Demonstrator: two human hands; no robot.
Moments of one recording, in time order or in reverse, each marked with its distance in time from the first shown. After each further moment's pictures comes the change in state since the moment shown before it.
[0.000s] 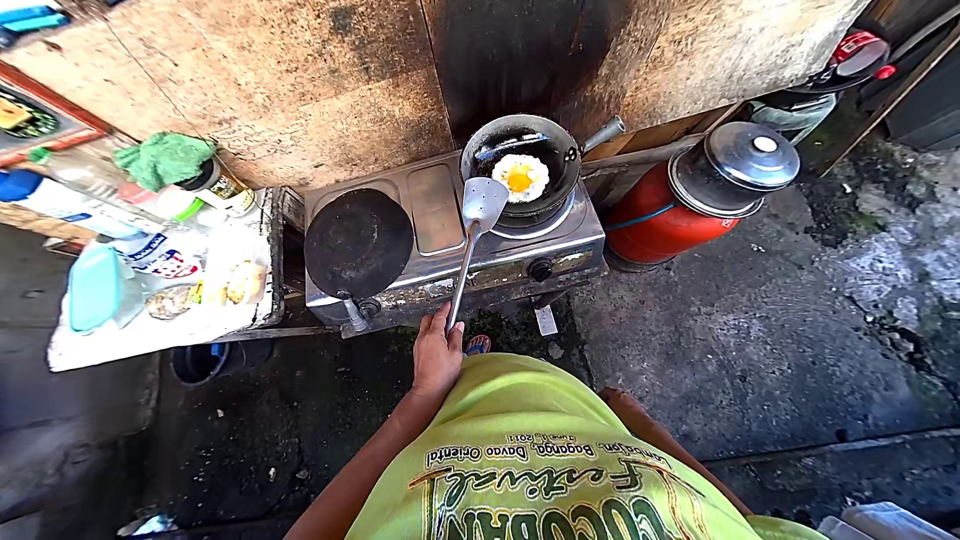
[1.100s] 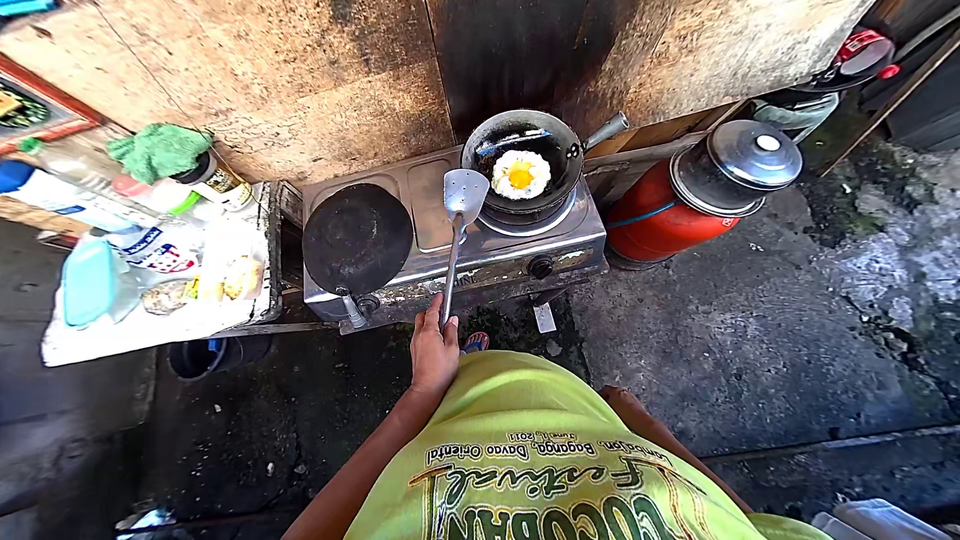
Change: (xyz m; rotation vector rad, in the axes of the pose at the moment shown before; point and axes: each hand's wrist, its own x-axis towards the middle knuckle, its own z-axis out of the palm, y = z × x) left_hand 0.004 -0.004 0.003 -0.059 0.058 -0.061; right_hand 0.009 0.008 0.003 -0.025 0.024 0.013
